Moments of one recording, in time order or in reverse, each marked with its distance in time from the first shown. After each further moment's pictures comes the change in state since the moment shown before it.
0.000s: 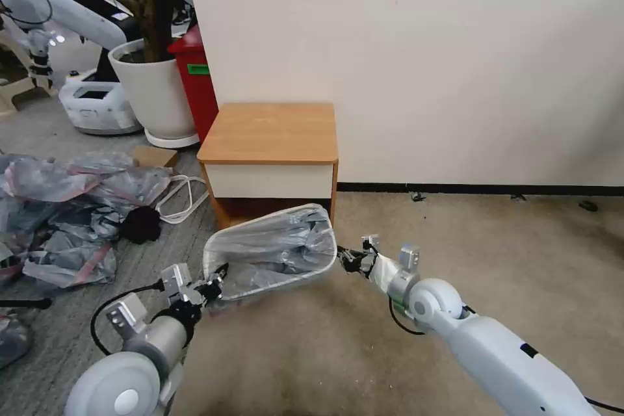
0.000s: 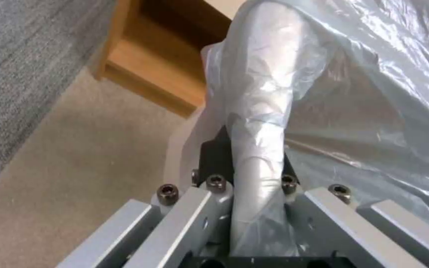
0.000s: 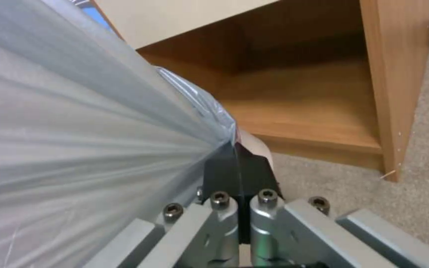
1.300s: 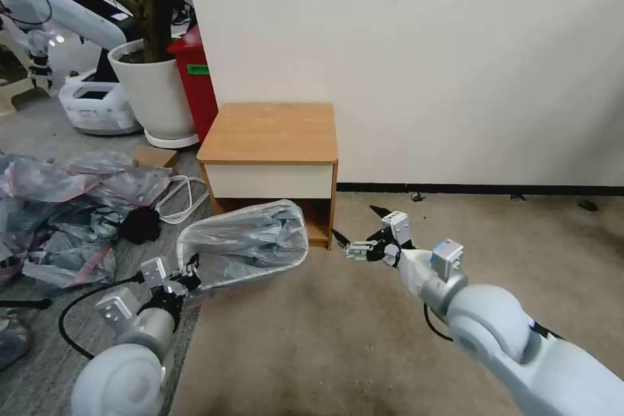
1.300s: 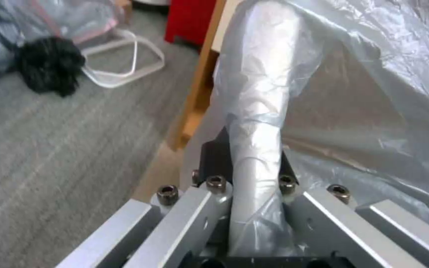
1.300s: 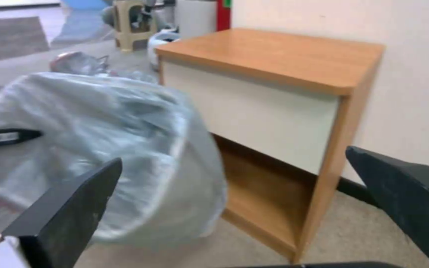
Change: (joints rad) left arm -0.008 -0.002 0.026 0.039 0.336 -0.148 -0.027; right arm -0.283 -0.174 0.240 0.768 -0.382 -0.252 0.291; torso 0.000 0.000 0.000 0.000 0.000
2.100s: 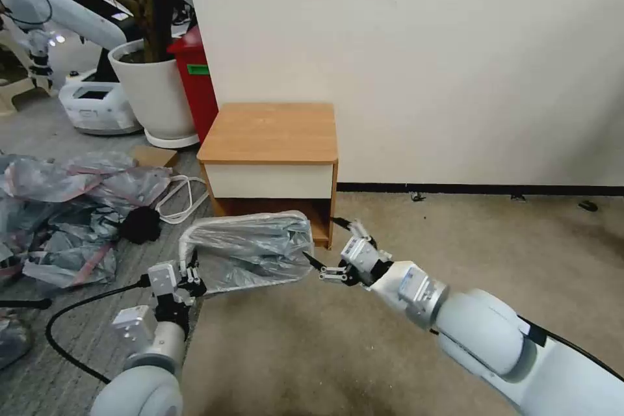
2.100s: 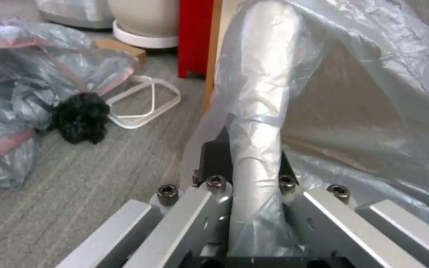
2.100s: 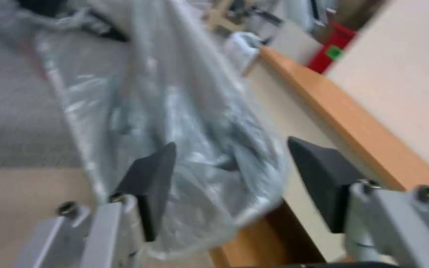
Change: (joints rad) left arm 0.046 -0.094 0.070 -0.011 0.370 -0.050 0.055; right arm 0.198 -0.060 -0.223 -0.108 -0.548 0.162 -0.353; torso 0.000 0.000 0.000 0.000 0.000
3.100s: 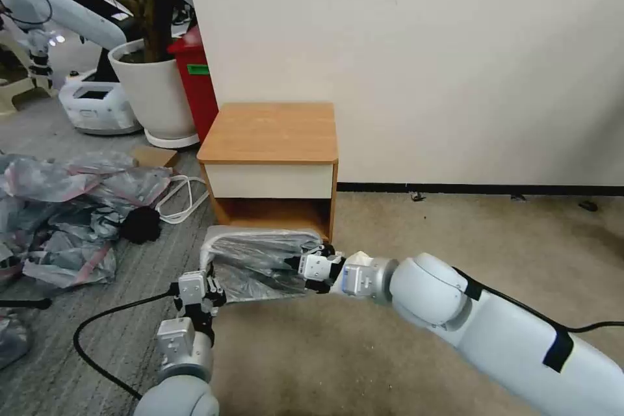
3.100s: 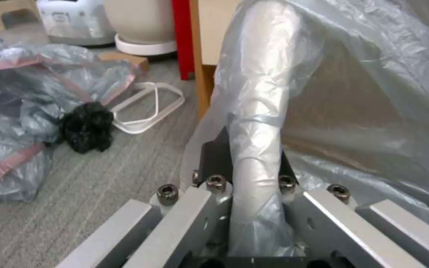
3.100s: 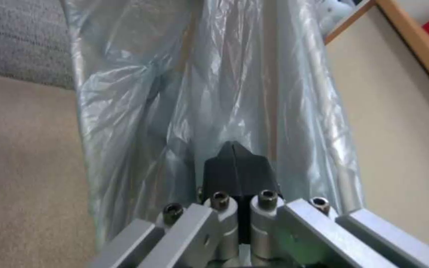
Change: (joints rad) left arm -0.015 -0.116 0.108 0.089 0.286 -0.044 0.027; right arm 0.334 0.129 -0.271 -0.177 -0.116 -0.207 -0.230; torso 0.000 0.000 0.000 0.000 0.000
